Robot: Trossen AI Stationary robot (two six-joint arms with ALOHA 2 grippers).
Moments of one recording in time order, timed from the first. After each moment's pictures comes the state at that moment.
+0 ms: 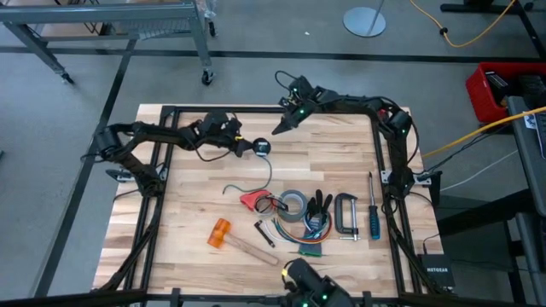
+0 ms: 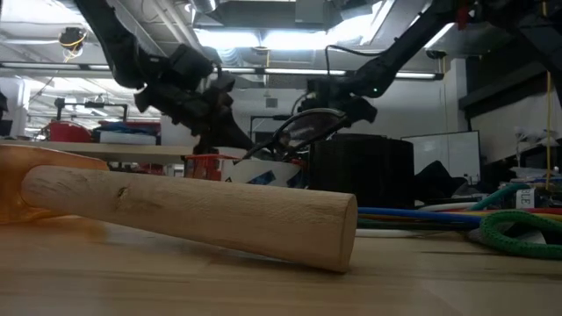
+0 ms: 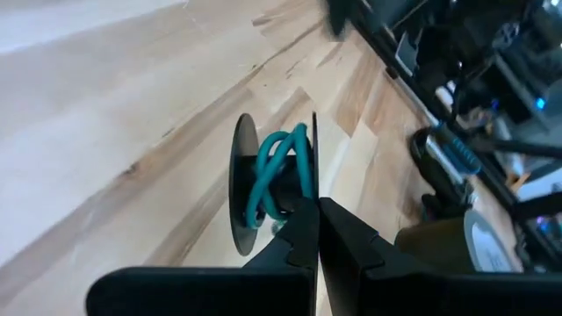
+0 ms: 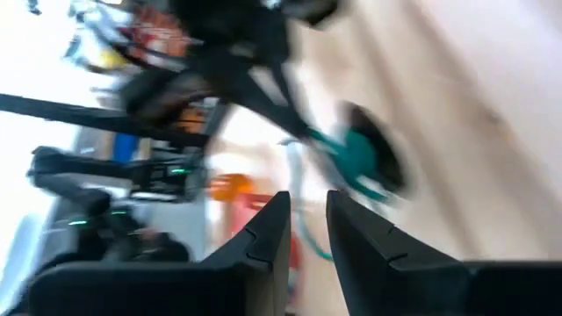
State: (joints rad) left arm 0.57 1.55 0.62 0.40 0.44 -0.51; right arm -0.70 2.05 1.43 -0.26 -1.09 0.34
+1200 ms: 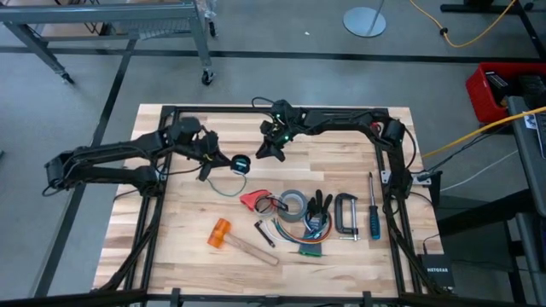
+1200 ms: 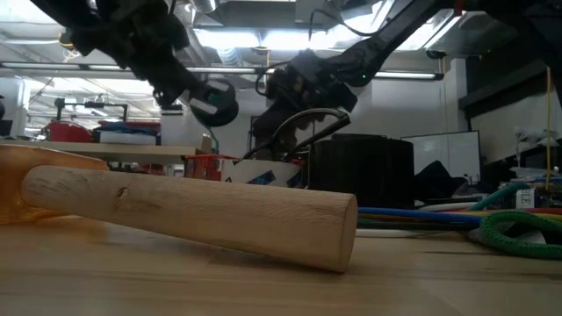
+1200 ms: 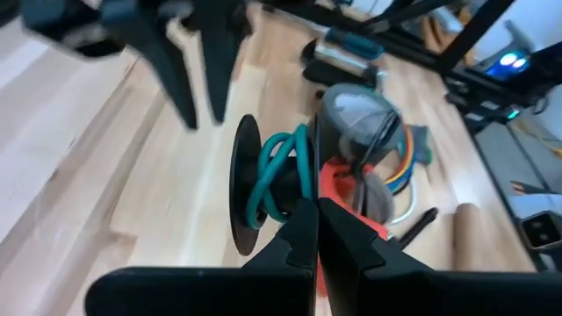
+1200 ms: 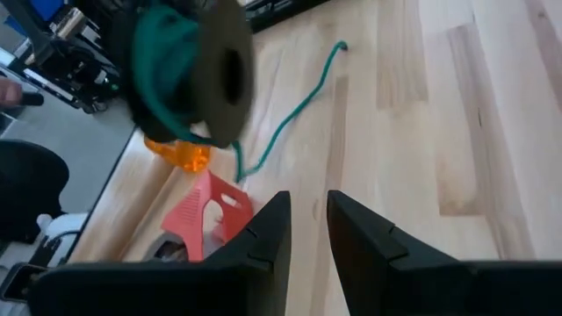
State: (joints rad) left arm 0.44 0.94 0.57 -0.18 0.49 -0.08; right arm -0.43 2.05 1.41 -0.07 -0.85 0.01
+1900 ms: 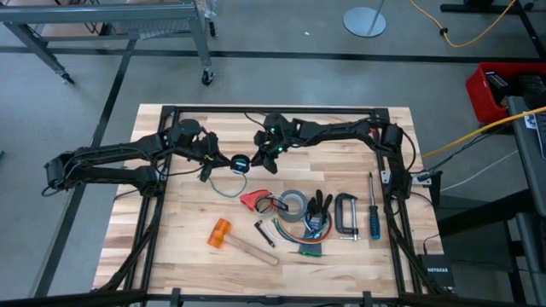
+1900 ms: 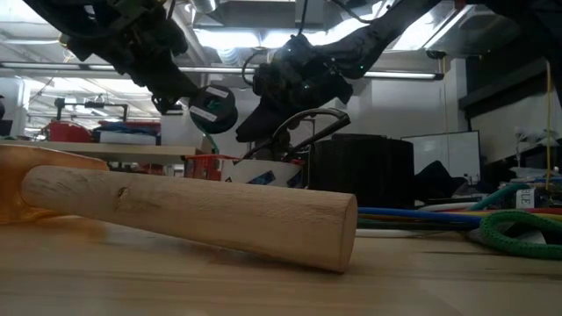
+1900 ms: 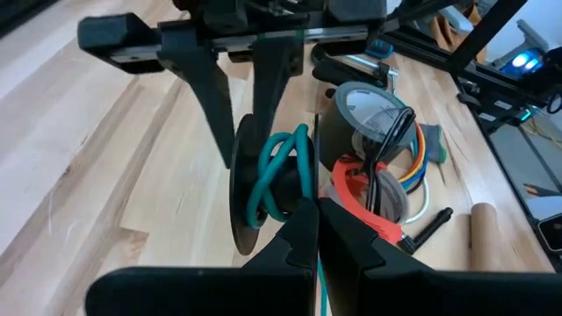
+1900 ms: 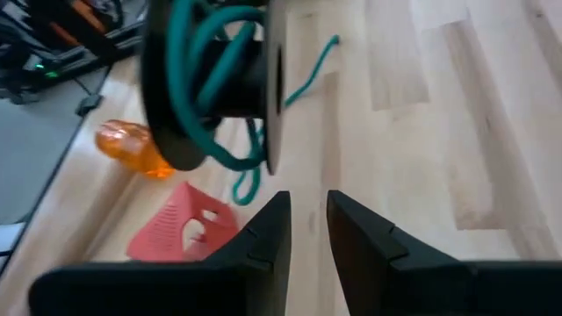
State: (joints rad) left arm 0.44 0.94 0.53 -0.14 0.46 -0.07; right arm -0.32 2.05 1.41 -0.05 -0.61 0.05
